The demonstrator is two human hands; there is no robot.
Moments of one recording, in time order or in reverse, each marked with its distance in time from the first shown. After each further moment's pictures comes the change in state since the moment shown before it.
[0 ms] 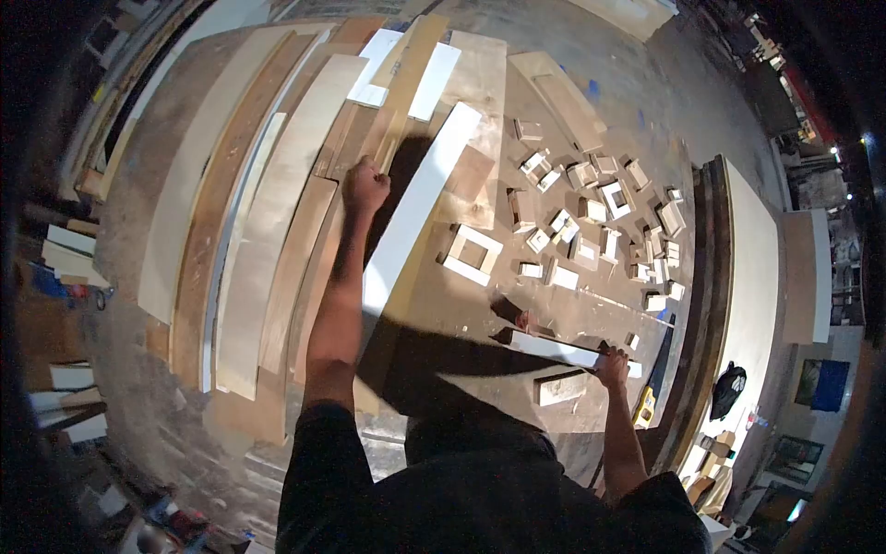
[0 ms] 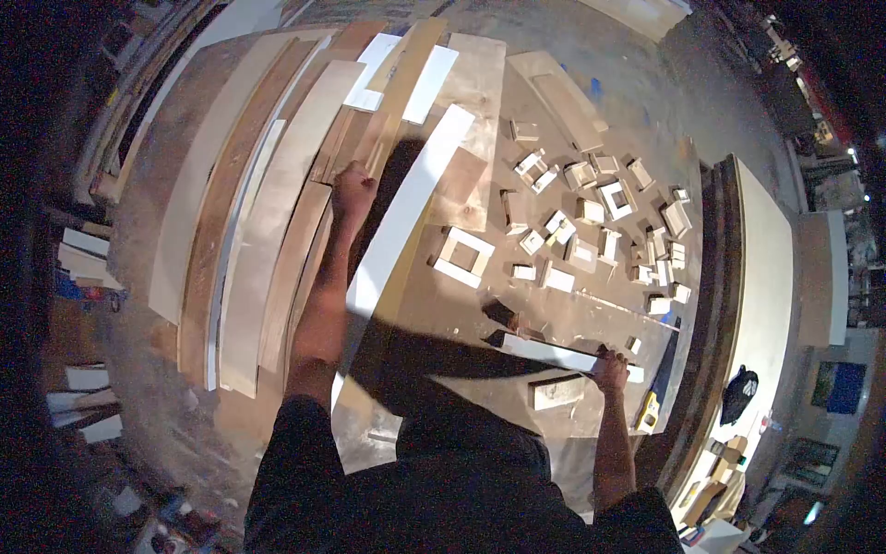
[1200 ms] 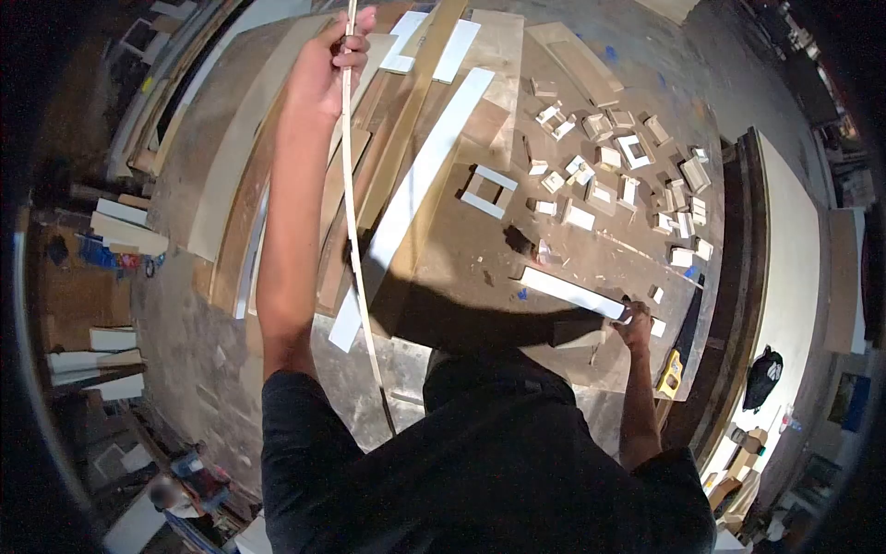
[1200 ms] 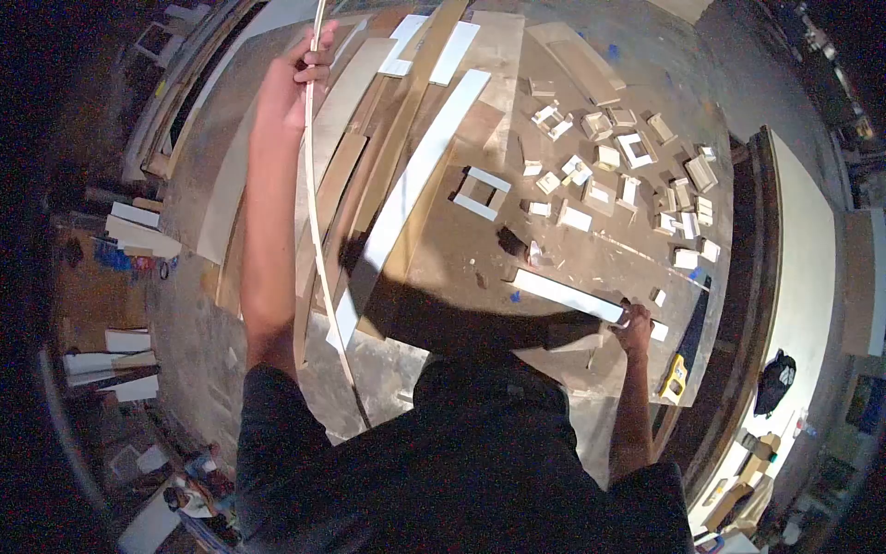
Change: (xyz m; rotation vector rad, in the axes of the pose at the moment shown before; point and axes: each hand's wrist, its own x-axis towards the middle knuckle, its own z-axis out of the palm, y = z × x) left_hand 0.020 0.199 -0.314 -1.825 -0.303 -0.376; right_hand -0.040 0.031 -0.002 0.420 0.311 -0.295
